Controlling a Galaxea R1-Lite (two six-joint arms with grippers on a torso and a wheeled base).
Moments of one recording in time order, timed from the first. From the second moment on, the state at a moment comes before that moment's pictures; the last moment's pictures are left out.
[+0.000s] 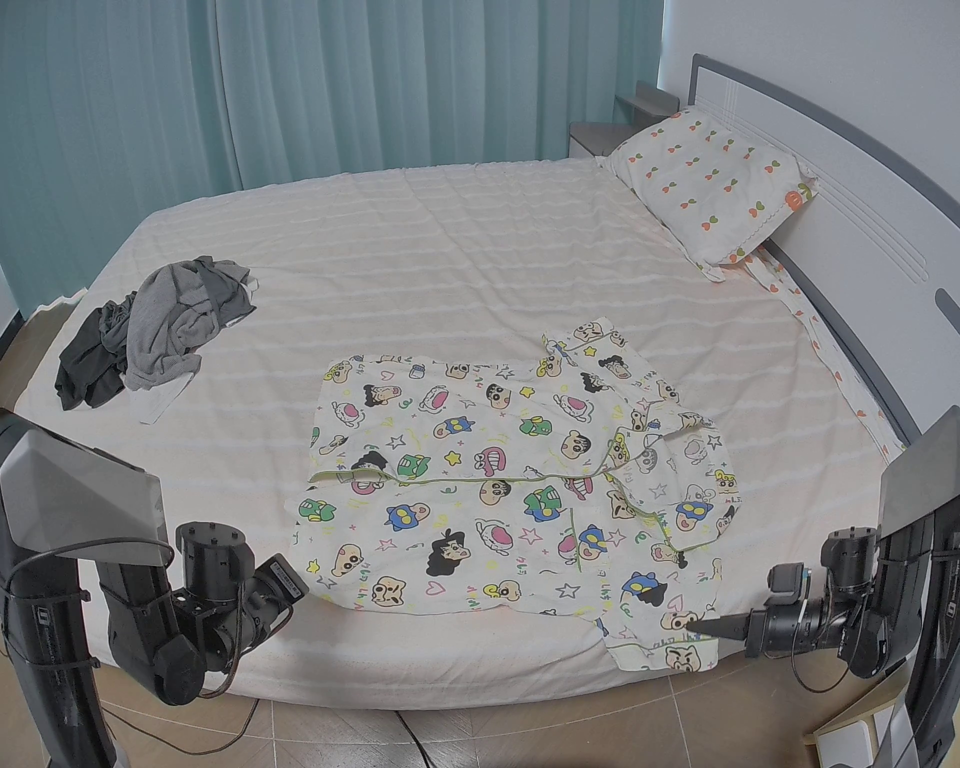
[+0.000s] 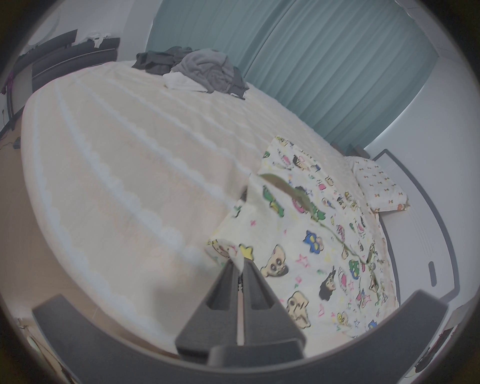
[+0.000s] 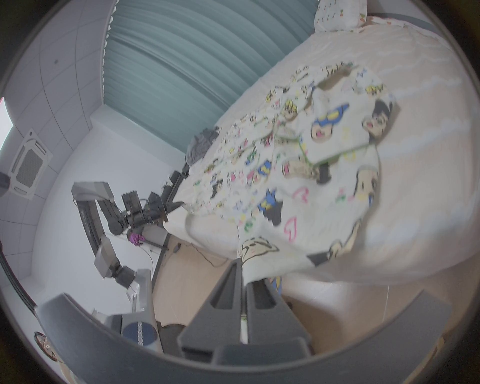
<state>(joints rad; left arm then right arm) -0.26 2.20 -0.27 -1.39 0.19 -0.80 0.03 2.30 -0.12 -1.55 0.87 0.24</state>
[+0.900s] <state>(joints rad) -0.22 2.15 -0.94 -0.66 0.22 -0.81 -0.03 2.24 -0.57 -1.49 0.85 0.47</state>
